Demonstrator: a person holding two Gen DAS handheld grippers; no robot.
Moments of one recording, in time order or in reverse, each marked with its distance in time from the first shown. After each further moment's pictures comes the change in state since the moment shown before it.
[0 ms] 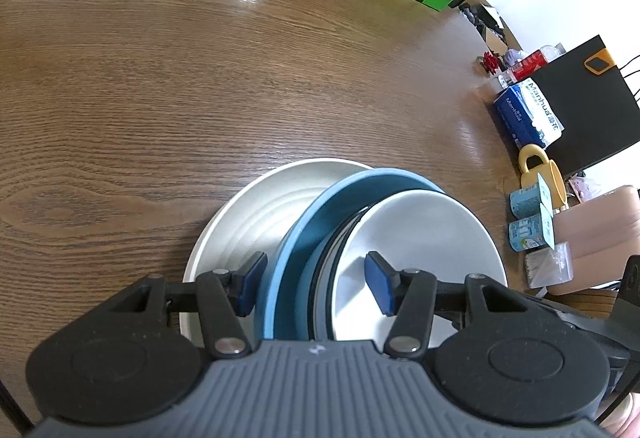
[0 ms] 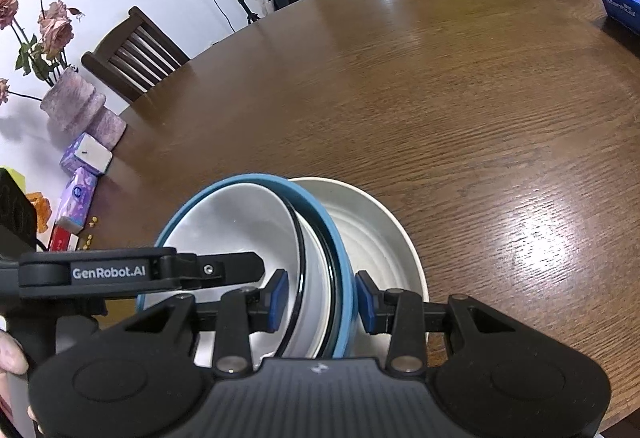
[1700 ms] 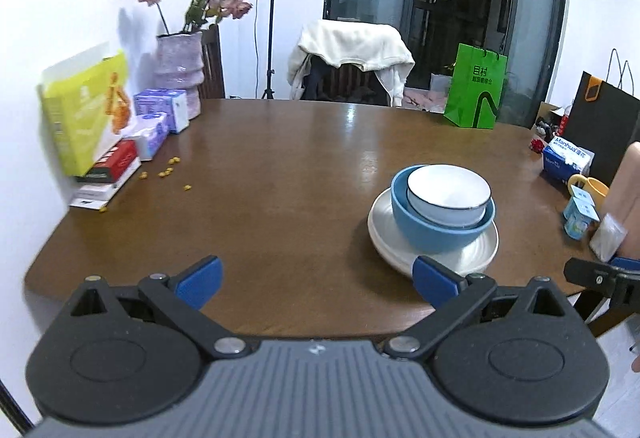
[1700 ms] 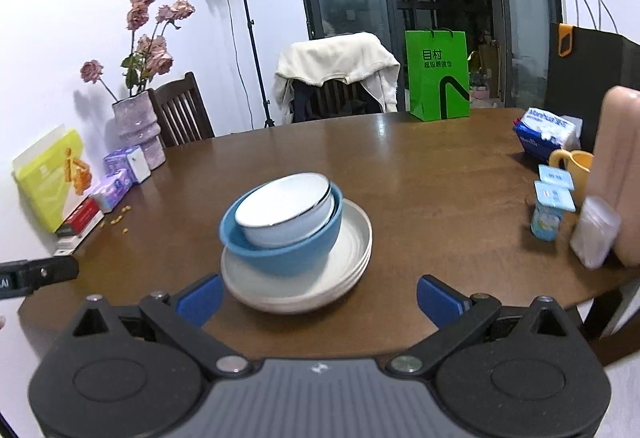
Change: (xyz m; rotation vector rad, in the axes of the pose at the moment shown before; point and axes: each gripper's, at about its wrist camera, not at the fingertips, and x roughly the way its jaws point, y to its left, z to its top) left arm -0.228 -0.039 -0.286 0.149 -0.629 0.461; right arm -0.195 0.039 -0.202 -0.262 -0.432 -0.132
